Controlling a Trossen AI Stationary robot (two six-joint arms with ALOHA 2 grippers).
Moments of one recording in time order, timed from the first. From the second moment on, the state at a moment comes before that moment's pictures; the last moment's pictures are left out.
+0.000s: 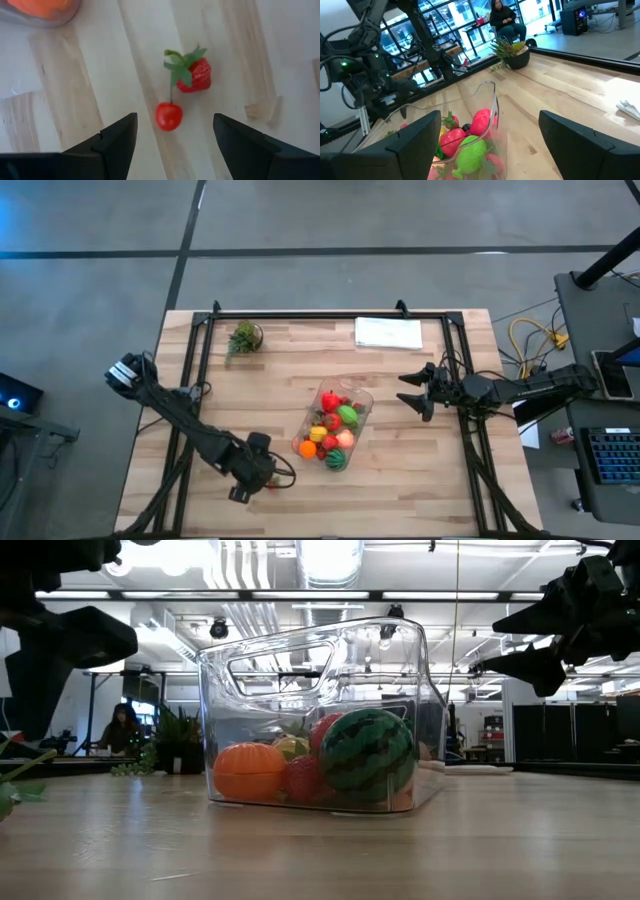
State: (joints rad) left arm -0.66 1.55 0.96 -0.61 -0.07 -0.39; right arm 0.14 0.31 0.01 0.24 0.34 0.40
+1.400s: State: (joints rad) left arm -0.68 1.67 0.93 -0.55 -0.11 -0.39; right arm 0.14 0.31 0.01 0.24 0.34 0.40
